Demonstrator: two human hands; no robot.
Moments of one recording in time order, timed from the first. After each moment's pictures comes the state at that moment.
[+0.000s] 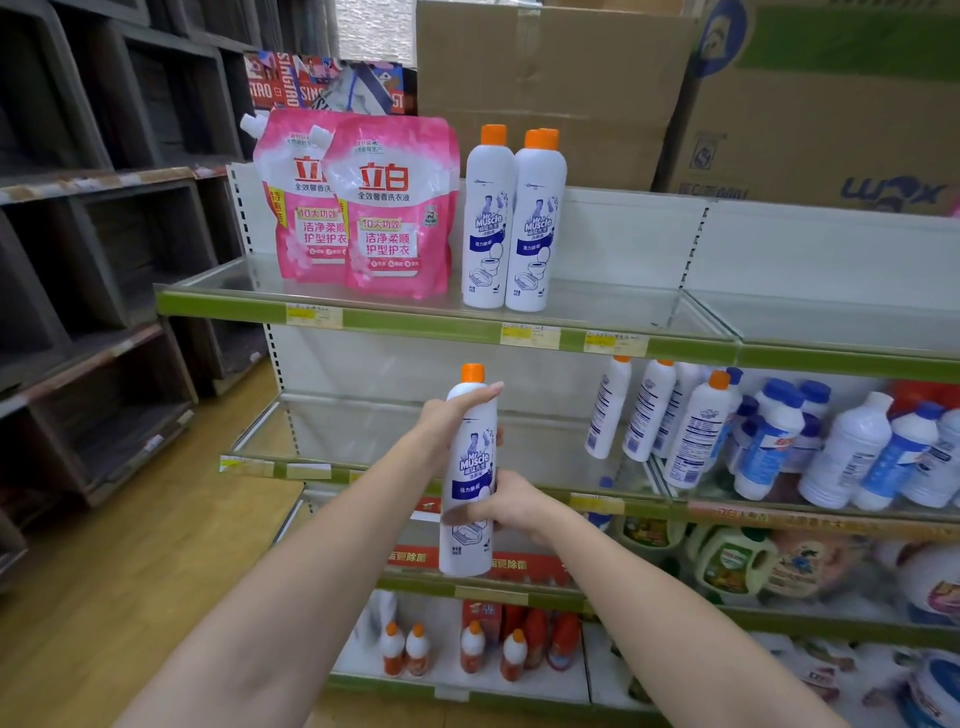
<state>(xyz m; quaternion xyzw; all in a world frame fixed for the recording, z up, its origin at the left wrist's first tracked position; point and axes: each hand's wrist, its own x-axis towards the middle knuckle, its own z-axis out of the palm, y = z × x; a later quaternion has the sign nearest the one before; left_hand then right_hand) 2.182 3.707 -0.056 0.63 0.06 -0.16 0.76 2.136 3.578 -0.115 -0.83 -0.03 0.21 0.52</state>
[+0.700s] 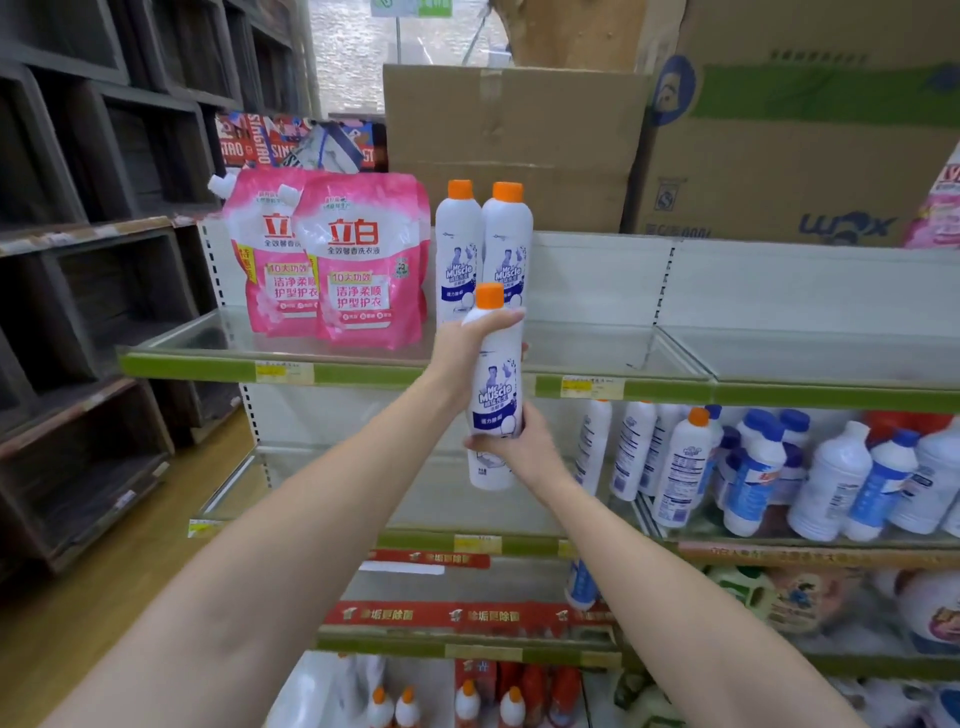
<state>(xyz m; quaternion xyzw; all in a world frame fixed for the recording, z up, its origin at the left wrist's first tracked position) 2.225 3.653 0.074 0.58 -0.12 -0.03 0.81 2.195 3.544 -0.034 -0.77 -0.02 -0.08 0.63</state>
